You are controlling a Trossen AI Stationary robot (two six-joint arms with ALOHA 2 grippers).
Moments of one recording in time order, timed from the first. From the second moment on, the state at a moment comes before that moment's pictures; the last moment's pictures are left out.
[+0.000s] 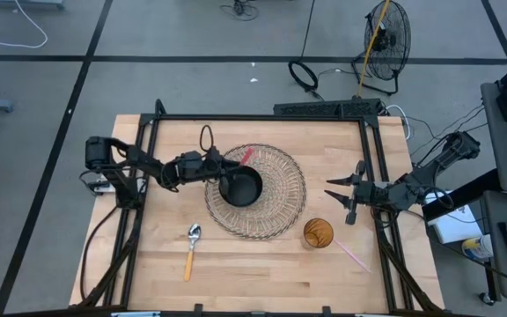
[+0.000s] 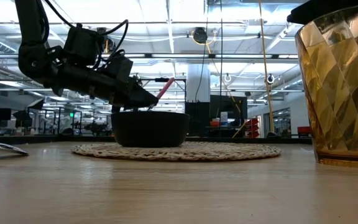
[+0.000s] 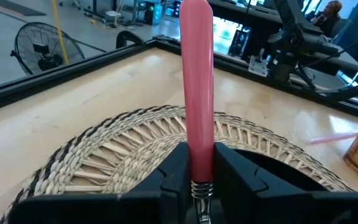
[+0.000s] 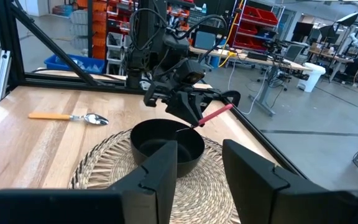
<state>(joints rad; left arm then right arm) 0.25 1.68 0.38 1.13 -0.01 -0.24 0.63 0.54 0.42 -0.04 0.89 -0.02</state>
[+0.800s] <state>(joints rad) 0.25 1.68 0.38 1.12 -0.01 -0.23 0.63 0.54 0.42 -0.04 0.89 -0.01</state>
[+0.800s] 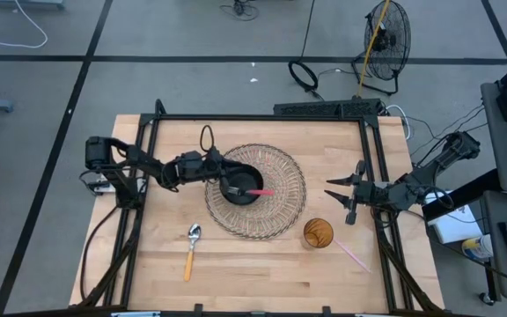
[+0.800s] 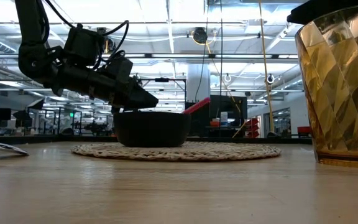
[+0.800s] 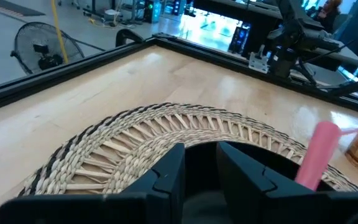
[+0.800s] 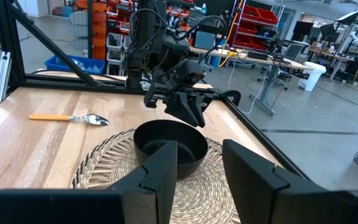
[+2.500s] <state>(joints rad) -0.59 1.13 0.63 -0.50 -0.05 -0.46 0.63 0.54 0.42 -0.04 0.89 -0.07</state>
